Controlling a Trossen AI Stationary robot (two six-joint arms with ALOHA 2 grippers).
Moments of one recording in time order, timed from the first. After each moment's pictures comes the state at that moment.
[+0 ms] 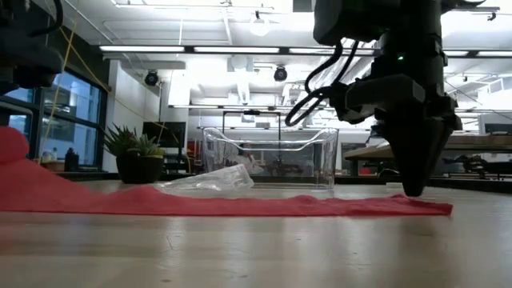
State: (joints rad) left arm -0.68 1.40 0.81 -0.93 -0.07 -2.04; right arm 0.30 1.84 1.15 -0.82 -0.02 1.12
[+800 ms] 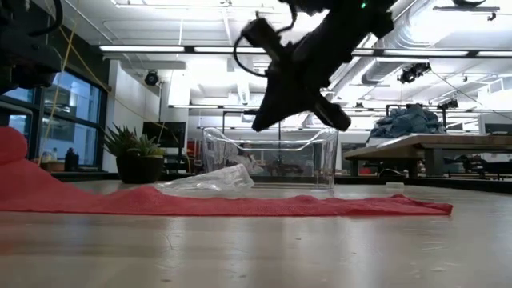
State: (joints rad) left arm -0.68 1.40 0.81 -0.92 -0.06 -2.04; right arm 0.13 1.80 1.15 -0.19 0.15 1.16
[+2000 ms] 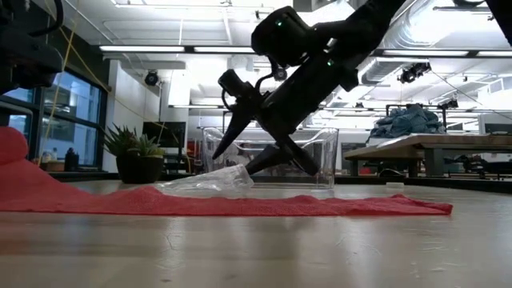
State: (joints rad) left arm -0.67 1.40 0.81 -0.92 -0.06 -2.04; right arm 0.03 2.00 1.15 0.09 0.03 1.27
